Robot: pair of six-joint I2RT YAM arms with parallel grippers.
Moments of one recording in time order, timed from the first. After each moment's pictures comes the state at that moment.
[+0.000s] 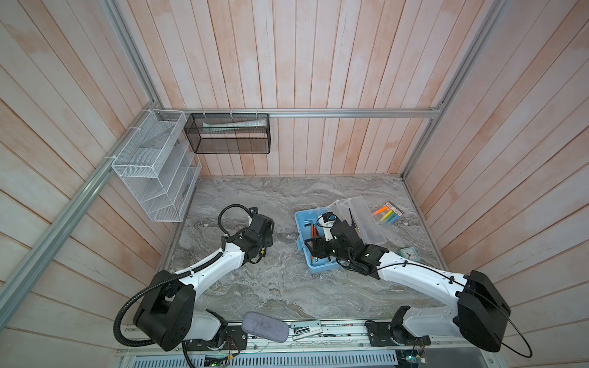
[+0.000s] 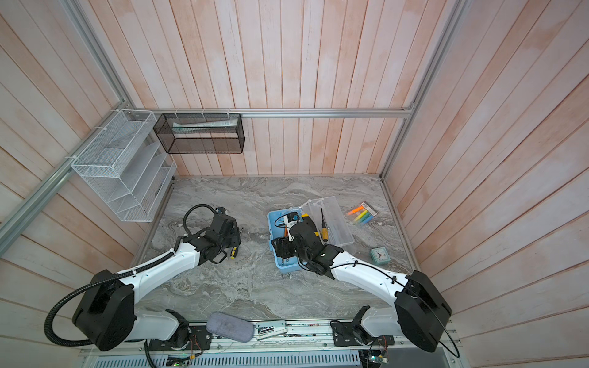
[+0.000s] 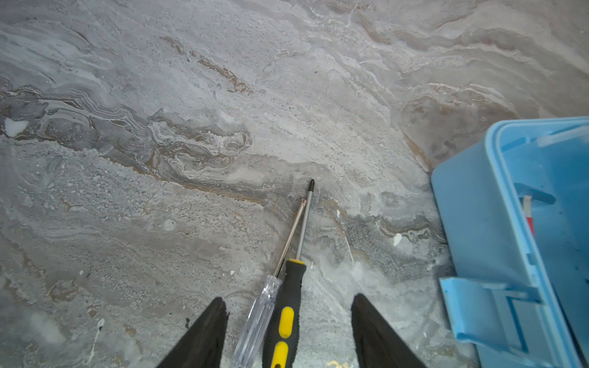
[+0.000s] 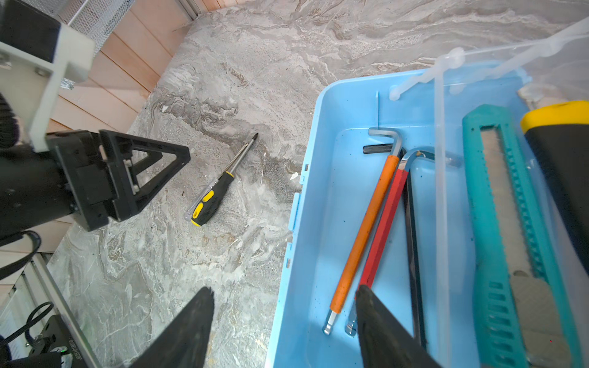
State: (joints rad) left arm -0.52 1.41 0.84 -0.33 -0.32 -0.51; right arm 0.84 1.31 0.78 -0.07 0.02 0.54
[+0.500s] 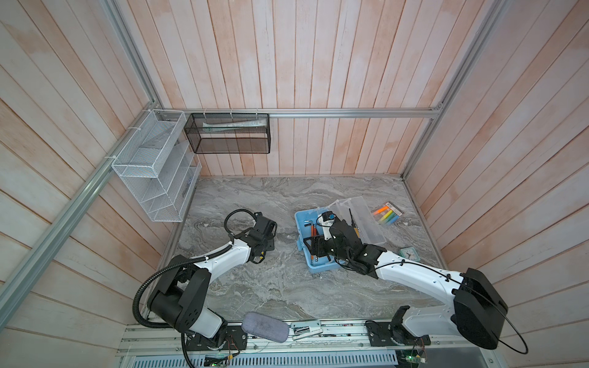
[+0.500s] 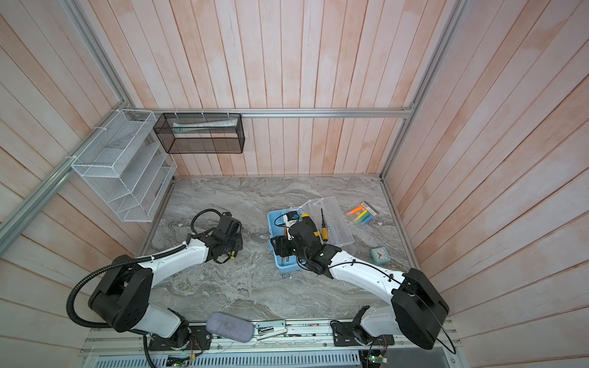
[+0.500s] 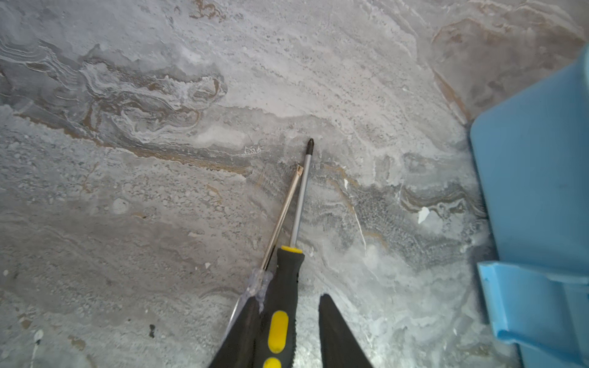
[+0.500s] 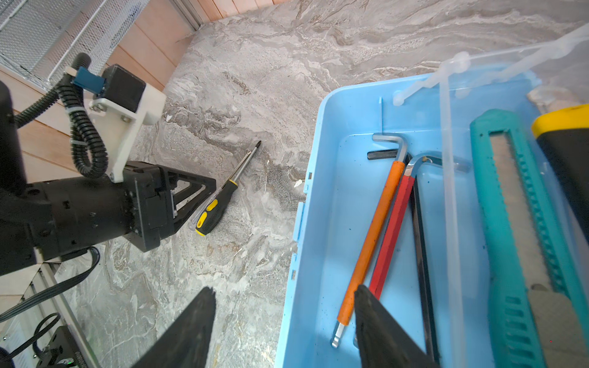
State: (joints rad) left arm -0.52 1.53 0.84 -0.31 -0.24 -0.51; right arm 0.84 1.34 0.78 -0.02 0.02 0.56
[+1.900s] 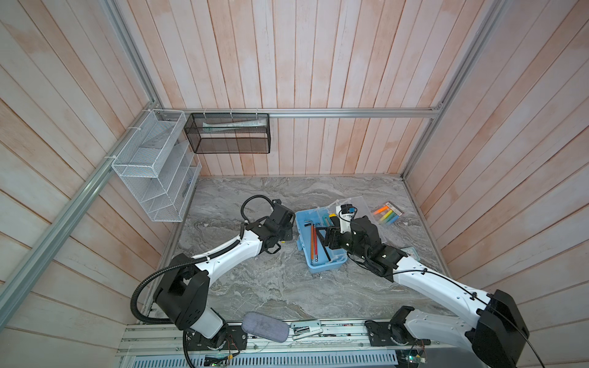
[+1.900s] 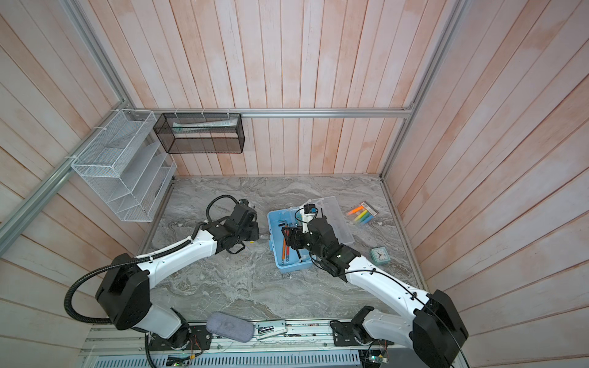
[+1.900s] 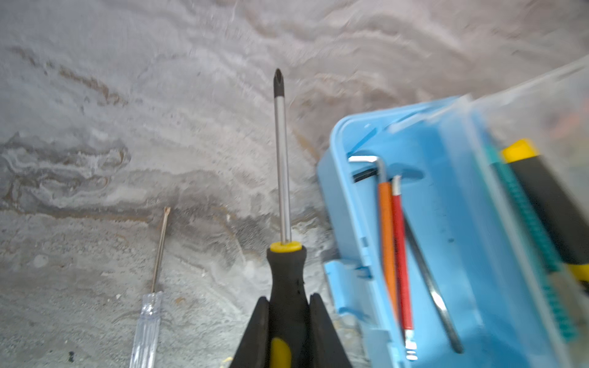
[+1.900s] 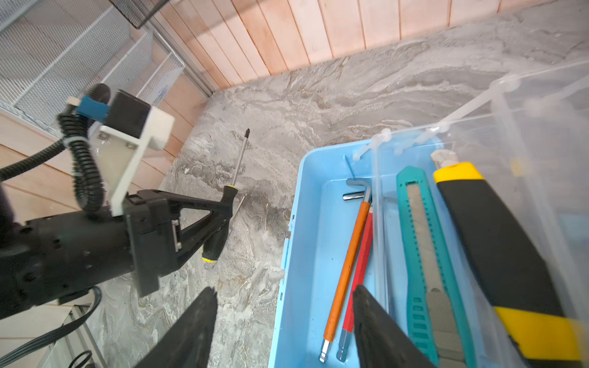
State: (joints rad) left arm -0.69 1.53 1.13 -0.43 -0.24 -0.56; right arm 0.70 1.12 0.73 -0.01 -0.01 0.57
